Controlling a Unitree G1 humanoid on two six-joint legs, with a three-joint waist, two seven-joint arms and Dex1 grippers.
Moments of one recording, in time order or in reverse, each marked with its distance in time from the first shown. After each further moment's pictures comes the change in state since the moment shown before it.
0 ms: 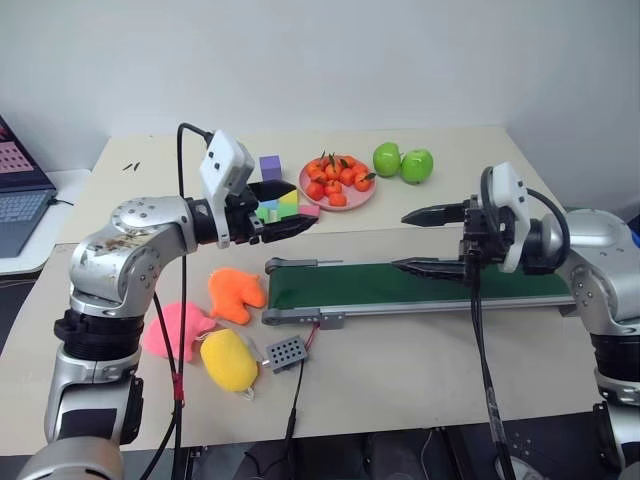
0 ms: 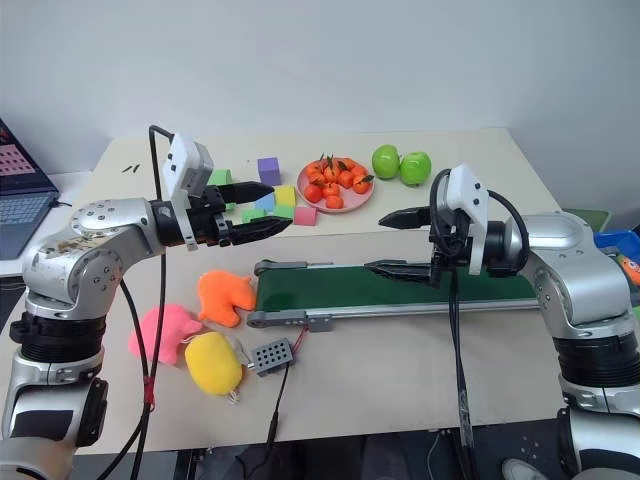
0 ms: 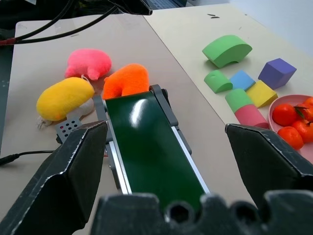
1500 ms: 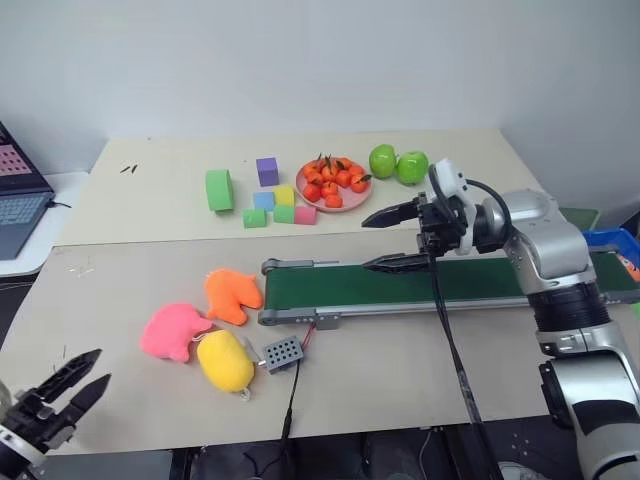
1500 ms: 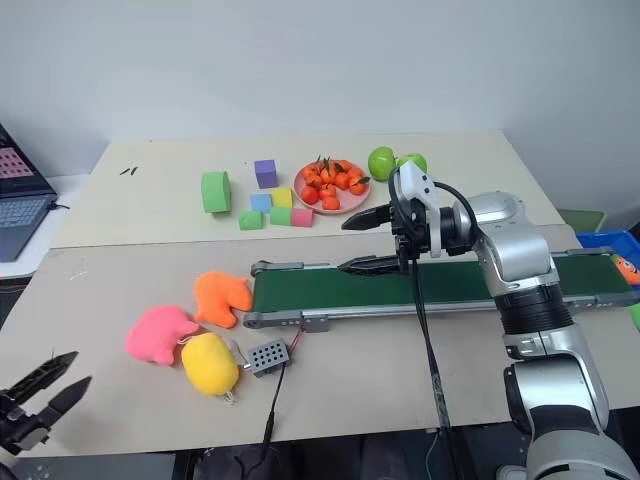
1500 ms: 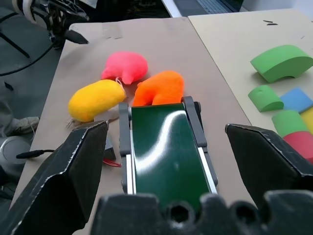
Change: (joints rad) left arm 0.918 -0.095 1.166 0.415 -0.972 0.754 0.652; right arm -0.247 0.181 0.170 0.365 -0.143 -0.150 0.250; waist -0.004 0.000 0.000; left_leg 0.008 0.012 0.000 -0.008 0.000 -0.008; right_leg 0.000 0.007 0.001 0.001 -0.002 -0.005
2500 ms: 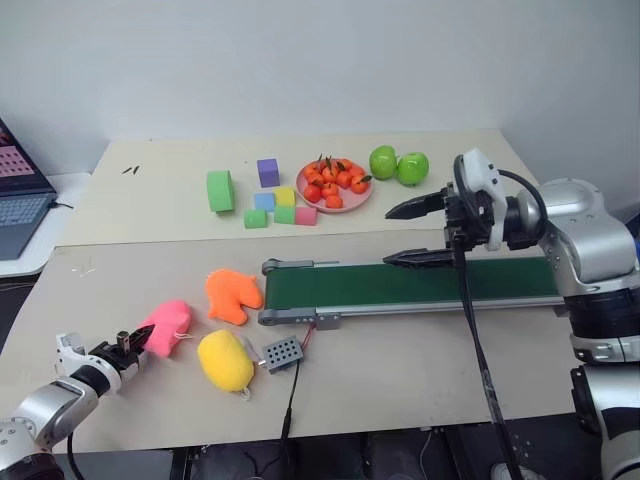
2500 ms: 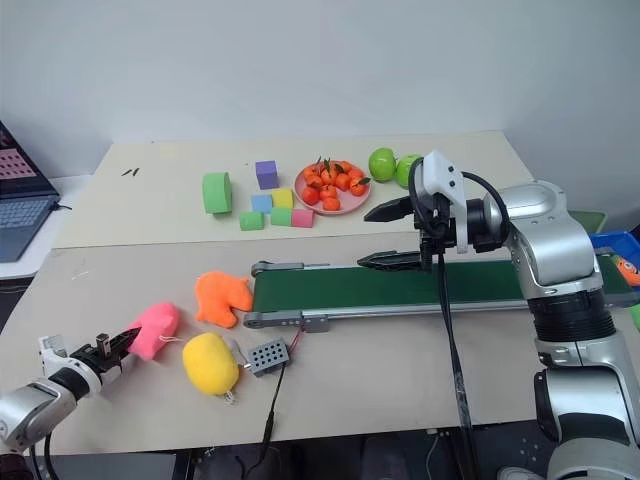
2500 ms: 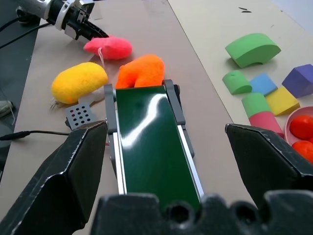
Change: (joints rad) left arm -0.323 0.018 -0.311 0.239 0.098 -0.395 0.190; right arm 0.036 -0.124 -0.043 -0.129 0.007 0.063 -0.054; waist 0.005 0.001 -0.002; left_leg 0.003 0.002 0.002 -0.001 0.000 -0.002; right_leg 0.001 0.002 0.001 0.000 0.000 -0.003
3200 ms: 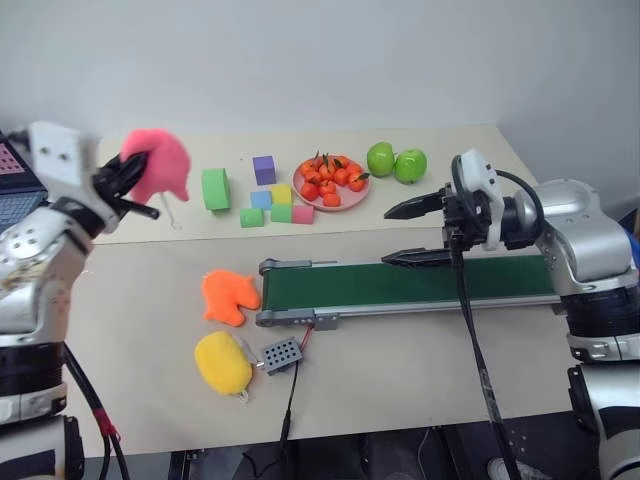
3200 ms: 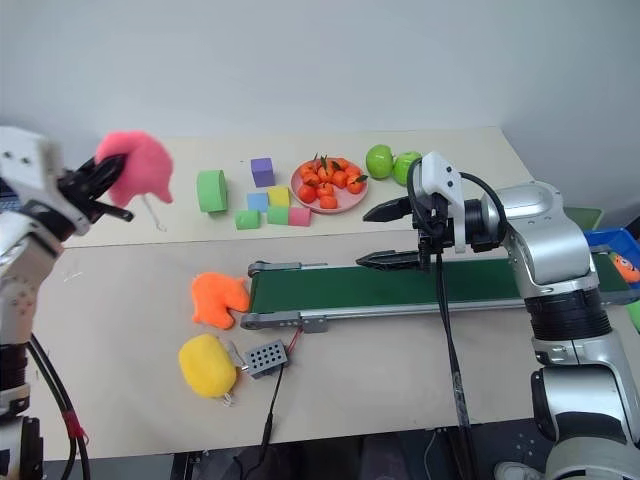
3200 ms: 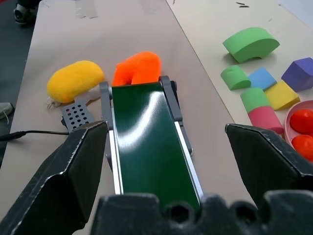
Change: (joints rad) left arm -0.403 0.296 -0.735 -0.477 1.121 -0.962 -0.365; right arm -0.005 0.014 0.003 0.017 -0.007 -0.009 -0.001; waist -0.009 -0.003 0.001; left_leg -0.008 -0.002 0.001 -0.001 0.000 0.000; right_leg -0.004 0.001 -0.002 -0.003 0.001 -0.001
